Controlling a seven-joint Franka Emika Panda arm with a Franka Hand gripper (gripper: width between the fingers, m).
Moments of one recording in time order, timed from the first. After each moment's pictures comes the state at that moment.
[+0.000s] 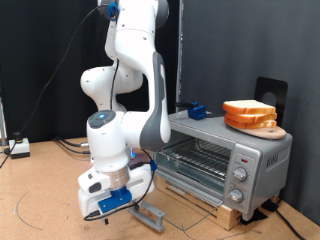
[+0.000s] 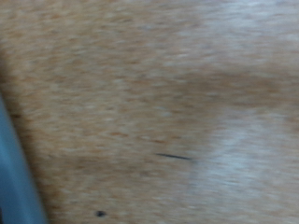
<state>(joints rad) 0.28 0.38 -0.51 -2.40 0.68 2.58 -0.09</state>
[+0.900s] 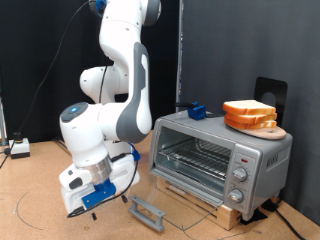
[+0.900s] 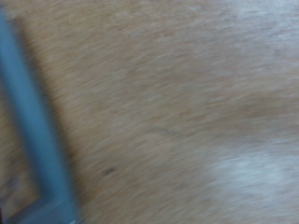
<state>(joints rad) 0.16 0.30 -0.52 -2.34 0.70 2.32 -0.30</state>
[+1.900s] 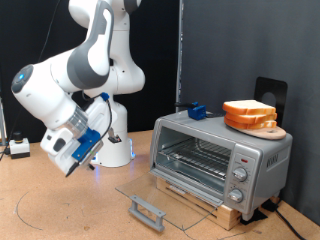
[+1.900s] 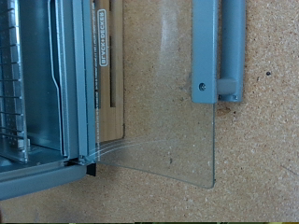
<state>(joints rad) 0.05 0.05 -0.62 -2.27 0.52 1.77 -0.35</state>
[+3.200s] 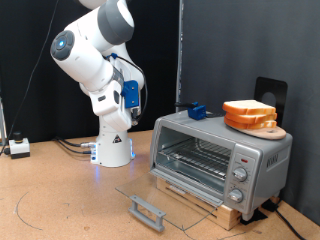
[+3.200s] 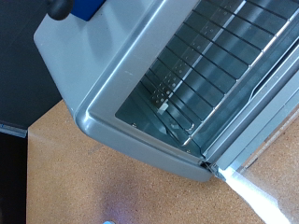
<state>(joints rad) 0.09 -0.21 -0.50 -2.32 0.47 1.48 -0.74</state>
